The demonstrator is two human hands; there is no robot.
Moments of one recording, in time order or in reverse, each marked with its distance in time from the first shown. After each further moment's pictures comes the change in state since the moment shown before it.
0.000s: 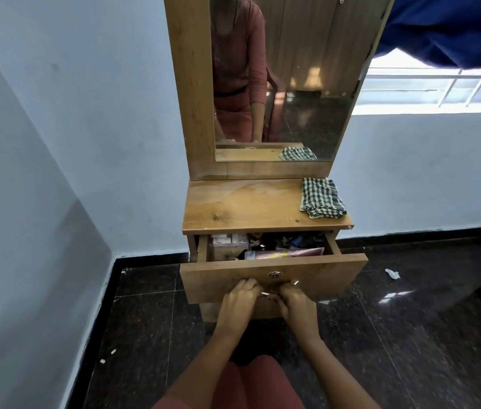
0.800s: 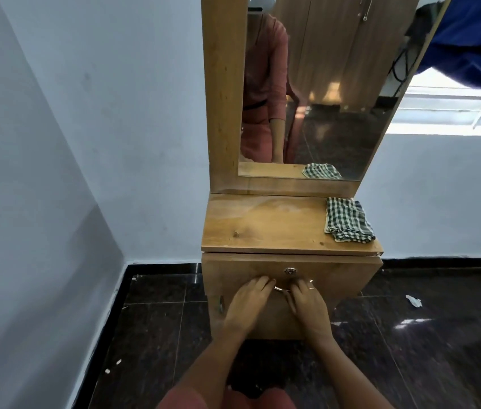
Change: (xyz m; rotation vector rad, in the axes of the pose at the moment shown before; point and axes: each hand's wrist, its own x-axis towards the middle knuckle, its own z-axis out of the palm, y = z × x) left_hand 0.039 -0.034 -0.008 -0.039 -0.085 -0.017; right_hand 0.061 -0.001 0.020 -0.263 0.101 -0.210
